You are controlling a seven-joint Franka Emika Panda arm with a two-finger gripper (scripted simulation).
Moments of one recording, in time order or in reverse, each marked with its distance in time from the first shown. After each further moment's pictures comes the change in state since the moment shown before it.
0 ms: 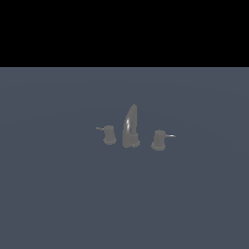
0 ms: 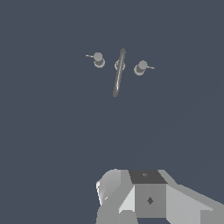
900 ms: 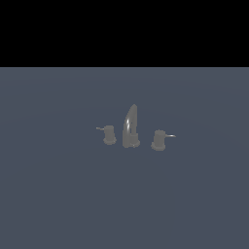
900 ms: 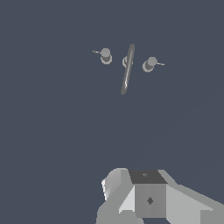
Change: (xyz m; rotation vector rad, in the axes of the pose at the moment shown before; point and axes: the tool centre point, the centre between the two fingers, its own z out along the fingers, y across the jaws) arm 0.005 -0.014 0.011 0.036 -0.031 -0.012
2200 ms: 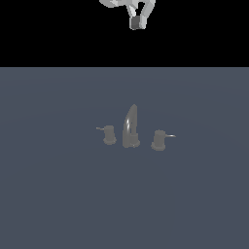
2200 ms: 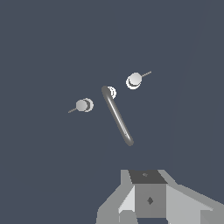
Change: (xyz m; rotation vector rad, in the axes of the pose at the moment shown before) arm 0.157 0.036 0.094 0.087 -0.013 0.629
